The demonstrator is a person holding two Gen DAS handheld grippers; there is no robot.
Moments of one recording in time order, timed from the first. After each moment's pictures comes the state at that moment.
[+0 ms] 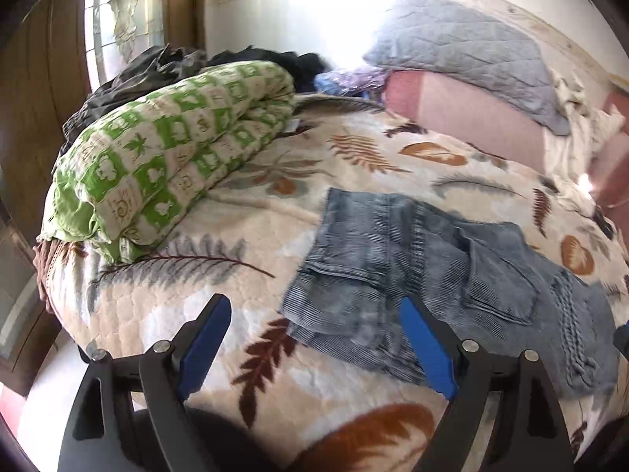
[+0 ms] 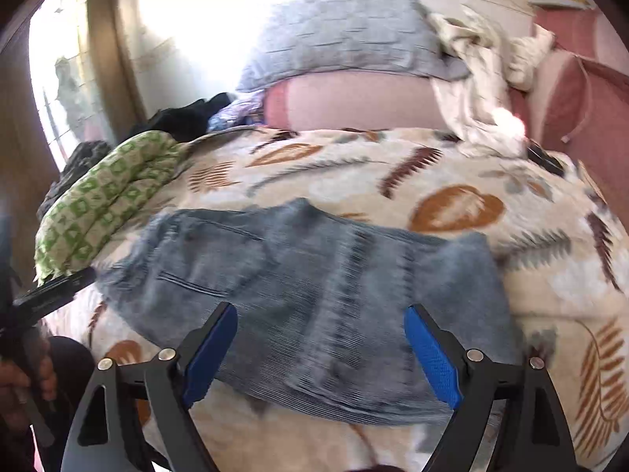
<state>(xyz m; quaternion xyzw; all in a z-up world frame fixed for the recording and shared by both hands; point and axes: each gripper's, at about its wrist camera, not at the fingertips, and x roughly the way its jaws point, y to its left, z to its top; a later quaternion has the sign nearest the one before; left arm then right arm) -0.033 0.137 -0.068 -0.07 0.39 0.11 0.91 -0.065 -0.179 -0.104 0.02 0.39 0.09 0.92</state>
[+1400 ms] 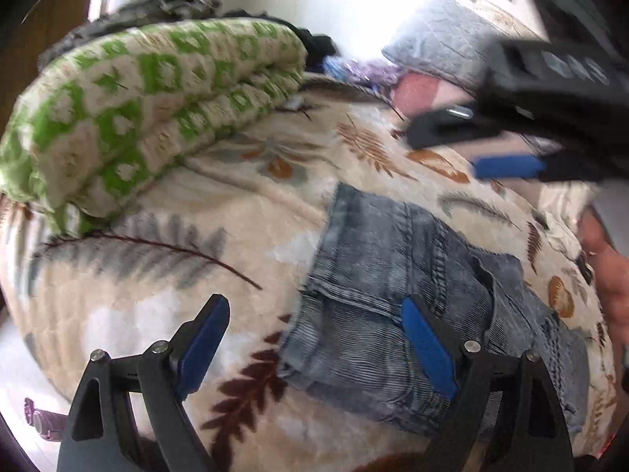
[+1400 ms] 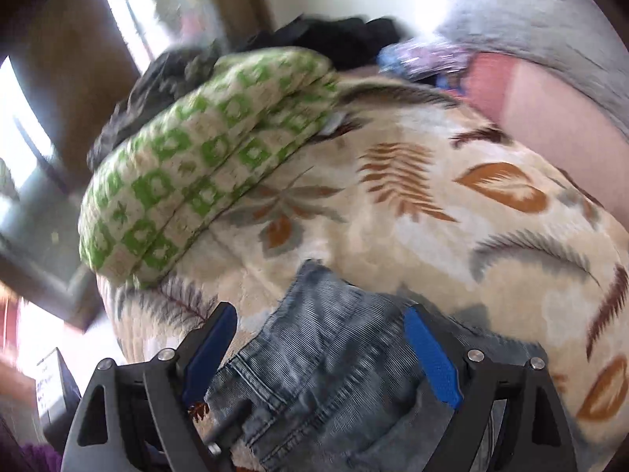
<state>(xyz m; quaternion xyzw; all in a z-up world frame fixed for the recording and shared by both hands) 0.002 0.172 -0.105 -0.18 0.41 0.06 0.90 0.117 0.095 -0.095 -0.11 0.51 0.31 0.79</state>
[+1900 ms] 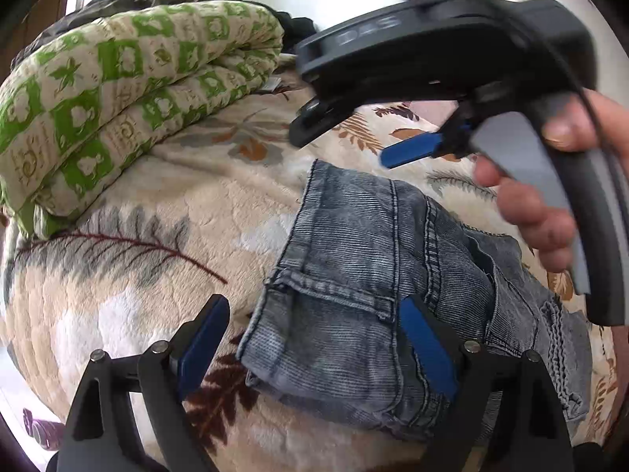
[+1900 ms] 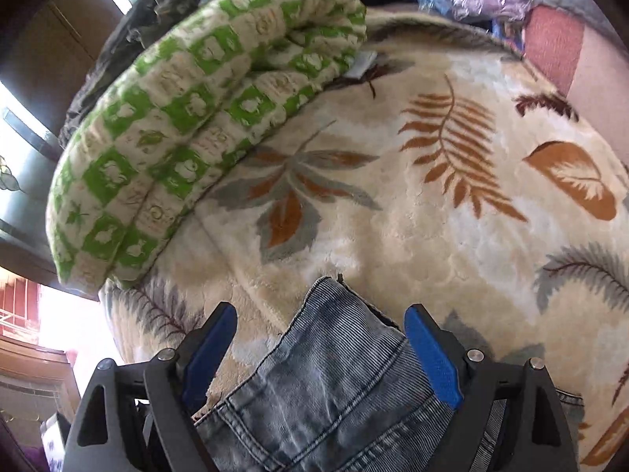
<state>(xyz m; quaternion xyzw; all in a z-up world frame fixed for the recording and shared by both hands) 0.016 0.158 -0.118 -0.16 0.42 0.04 0.89 0.175 0.138 -0.157 -0.11 0.60 0.33 0.72</state>
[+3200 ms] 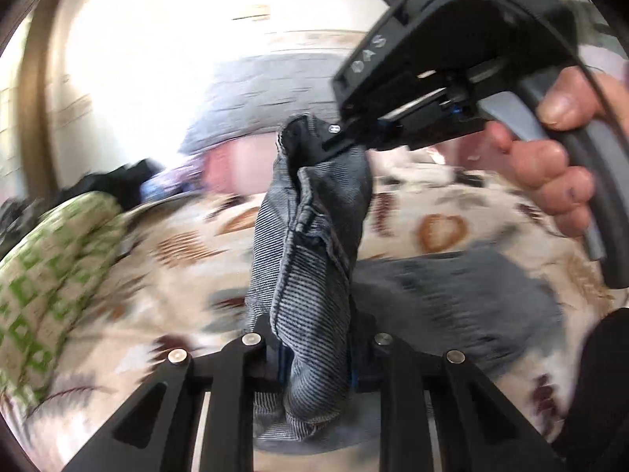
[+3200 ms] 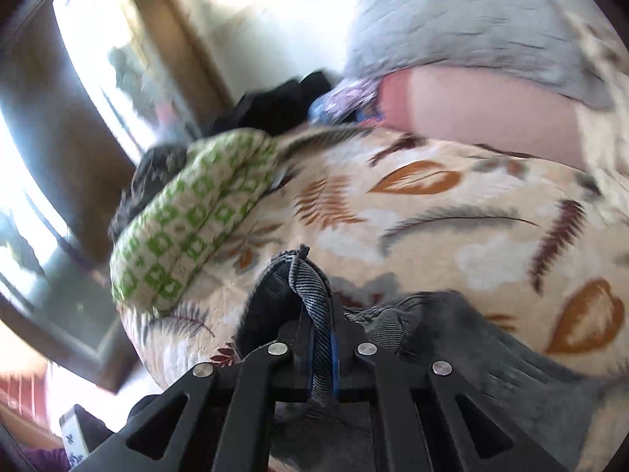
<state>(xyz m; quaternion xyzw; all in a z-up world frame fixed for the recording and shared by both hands) -0.046 -0.013 -0.043 0.07 0.25 -0.18 0.95 0.081 -0.094 -0.038 0.06 0.44 0.25 0.86</state>
